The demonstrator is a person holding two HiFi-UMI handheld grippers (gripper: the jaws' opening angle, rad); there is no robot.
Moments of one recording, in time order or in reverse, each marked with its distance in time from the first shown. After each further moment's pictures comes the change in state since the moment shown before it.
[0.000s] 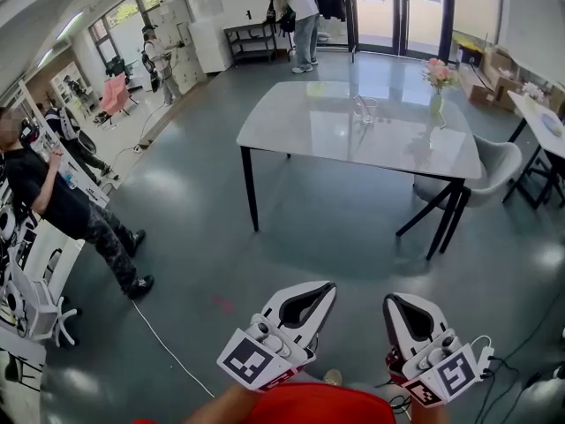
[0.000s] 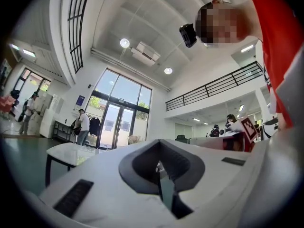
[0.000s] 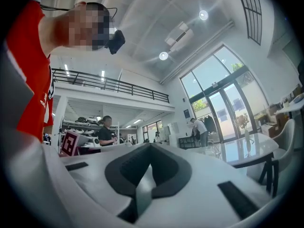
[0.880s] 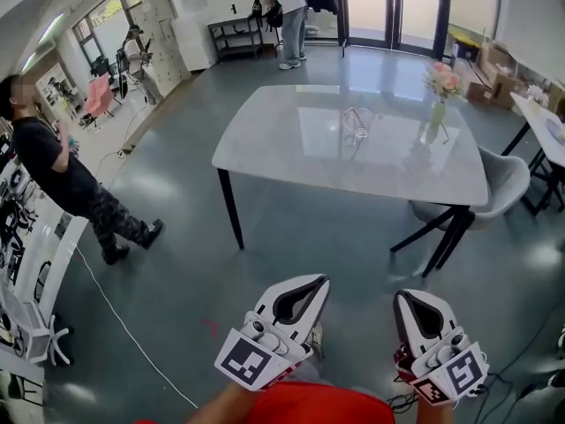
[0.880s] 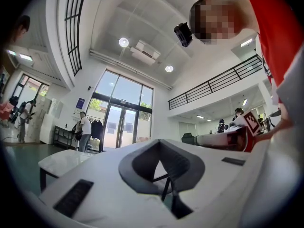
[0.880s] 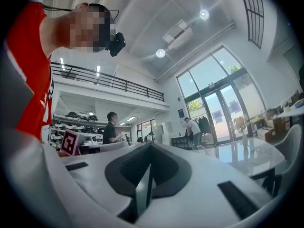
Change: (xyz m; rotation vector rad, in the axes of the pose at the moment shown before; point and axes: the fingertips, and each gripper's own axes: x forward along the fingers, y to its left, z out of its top) left arm 0.128 0.140 -0.041 0.031 0.085 0.019; right arm 0.119 -0.148 -0.003 -0.033 0.016 -0.055
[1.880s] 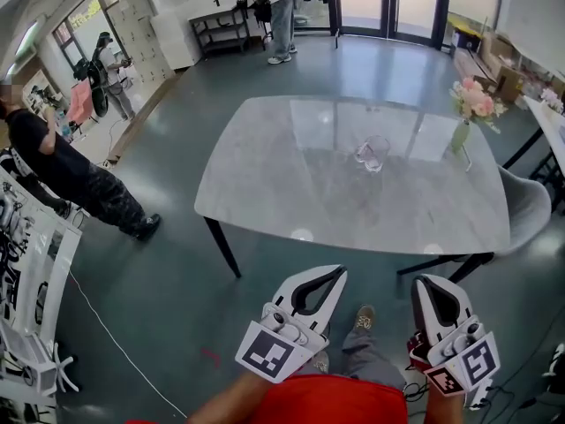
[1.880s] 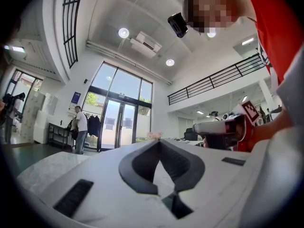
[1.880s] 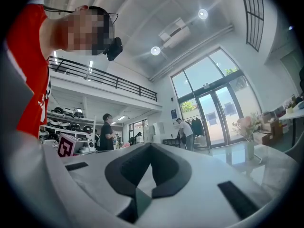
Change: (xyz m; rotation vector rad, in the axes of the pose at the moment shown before) left arm 0.174 0.195 -0.038 -0.019 0.054 -0.043; right arm 0.207 -0.157 0.000 -0.019 0.000 -0.088
